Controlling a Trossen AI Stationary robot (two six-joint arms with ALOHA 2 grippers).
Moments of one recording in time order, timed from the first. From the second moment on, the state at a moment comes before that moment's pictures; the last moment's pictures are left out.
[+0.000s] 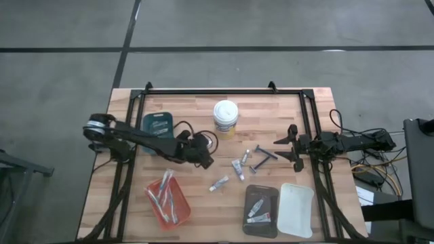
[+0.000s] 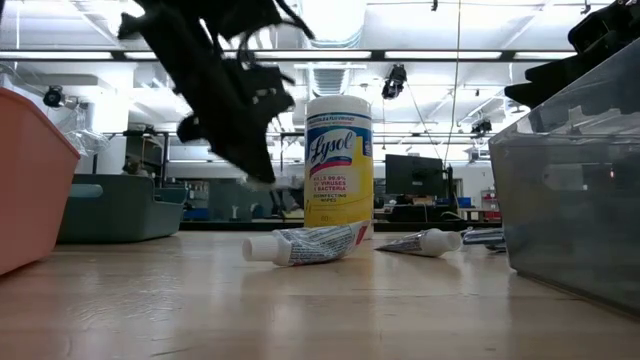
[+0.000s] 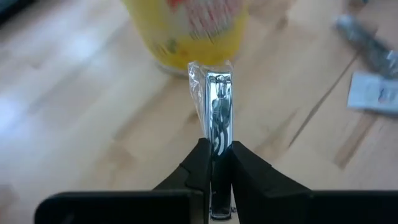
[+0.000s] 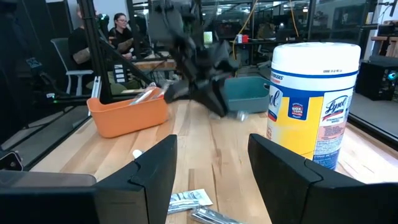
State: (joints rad) left arm -0.16 1.63 0.99 -0.40 -0.58 -0.73; right arm 0.14 0.05 0.01 0.03 0.13 0.10
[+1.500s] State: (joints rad) left arm -0.16 1.03 0.69 -1.06 -0.77 -1.26; right arm 0.14 0.05 0.01 0.03 0.13 0.10
